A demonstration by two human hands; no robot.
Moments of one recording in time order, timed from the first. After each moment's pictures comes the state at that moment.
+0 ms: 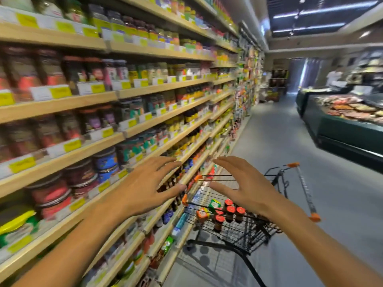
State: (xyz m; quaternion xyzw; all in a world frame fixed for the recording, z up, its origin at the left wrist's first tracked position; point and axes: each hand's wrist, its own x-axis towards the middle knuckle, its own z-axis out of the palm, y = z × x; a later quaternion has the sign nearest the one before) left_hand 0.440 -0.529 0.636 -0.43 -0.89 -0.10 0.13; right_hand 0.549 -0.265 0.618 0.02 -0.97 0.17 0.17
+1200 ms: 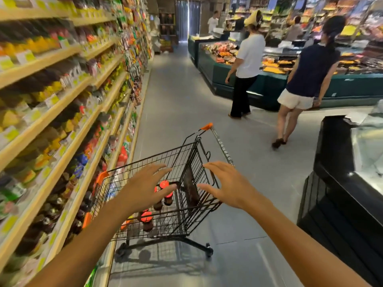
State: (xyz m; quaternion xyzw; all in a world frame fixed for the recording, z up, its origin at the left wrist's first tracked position) left_hand 0.228 -0.144 0.457 -0.62 -0.77 -0.12 -0.06; right_hand 0.455 0.024 0.452 -0.28 -0.94 0.14 0.10
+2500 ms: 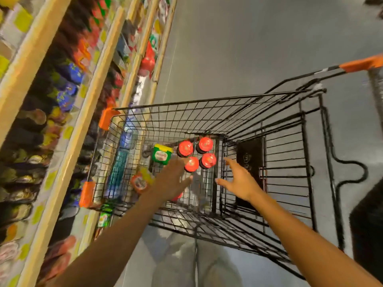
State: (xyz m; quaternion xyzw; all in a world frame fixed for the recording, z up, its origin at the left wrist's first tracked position) left_hand -0.034 0.013 0.076 -0.40 -0.82 -0.18 -0.37; right_hand 0.138 0.207 0.070 -0.35 -0.82 0.41 -0.20
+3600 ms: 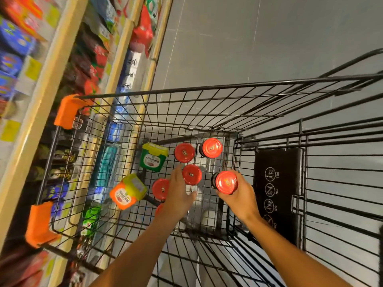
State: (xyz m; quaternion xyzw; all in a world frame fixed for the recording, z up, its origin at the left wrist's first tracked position) left_hand -0.013 0.064 -0.095 -0.16 -0.86 -0.29 -0.40; right_hand 0.125 0.213 -0.097 -0.44 -0.75 0.50 -0.04
